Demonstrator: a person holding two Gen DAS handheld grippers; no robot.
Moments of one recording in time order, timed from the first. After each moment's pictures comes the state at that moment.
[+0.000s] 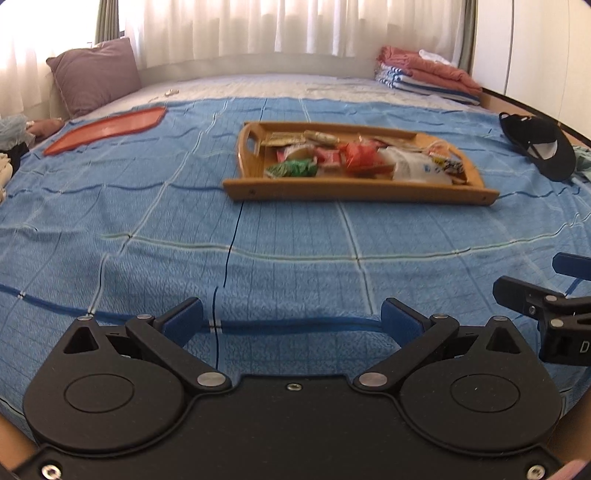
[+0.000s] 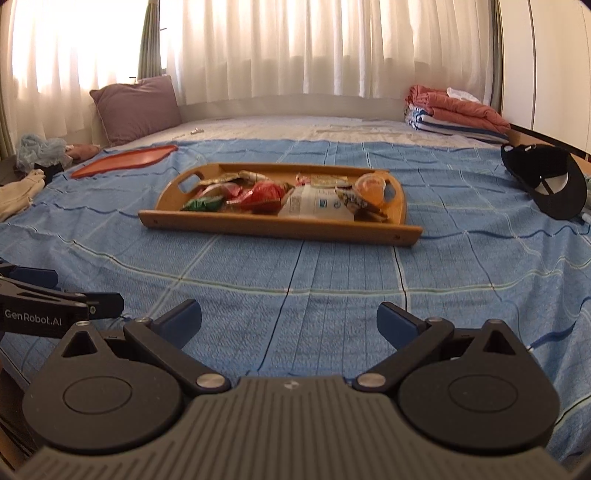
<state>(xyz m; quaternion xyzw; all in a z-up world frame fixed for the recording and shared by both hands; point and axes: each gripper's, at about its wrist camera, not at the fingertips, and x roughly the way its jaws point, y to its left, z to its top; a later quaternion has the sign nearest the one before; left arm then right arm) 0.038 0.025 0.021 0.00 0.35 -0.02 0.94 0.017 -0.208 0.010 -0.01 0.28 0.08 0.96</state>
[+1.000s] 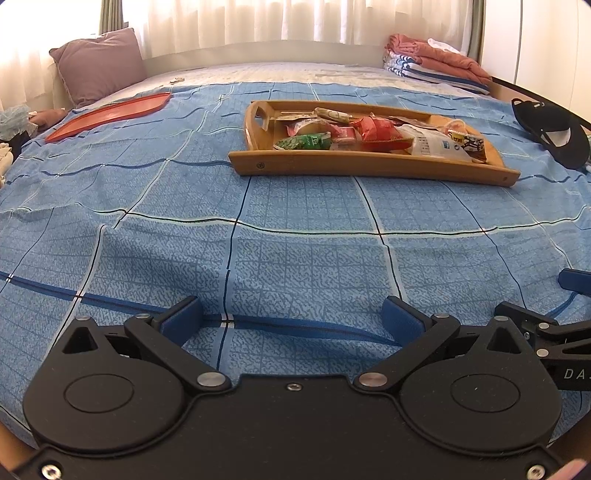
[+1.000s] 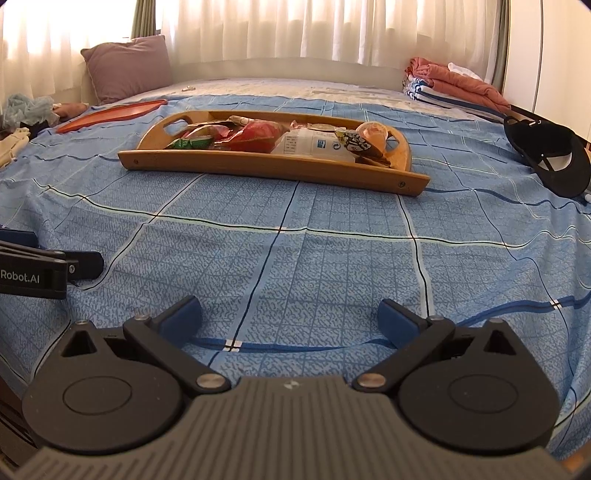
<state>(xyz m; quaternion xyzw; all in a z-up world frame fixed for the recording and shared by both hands) 0.049 0.028 -0.009 0.01 0.36 -0.01 0.93 0.027 -0.201 -0.030 -0.04 0.33 0.07 0.94</state>
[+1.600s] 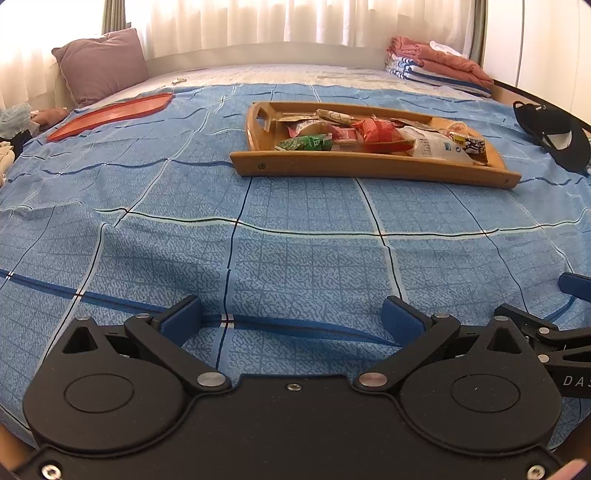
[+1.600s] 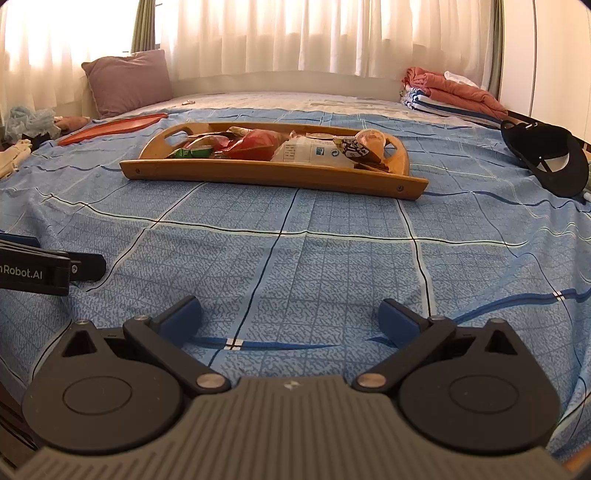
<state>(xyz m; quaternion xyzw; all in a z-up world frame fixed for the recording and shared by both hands) 0.049 0.028 -0.010 0.01 0.36 -0.01 0.93 0.021 -0.203 -0.035 -0.03 0.31 0.07 0.95</state>
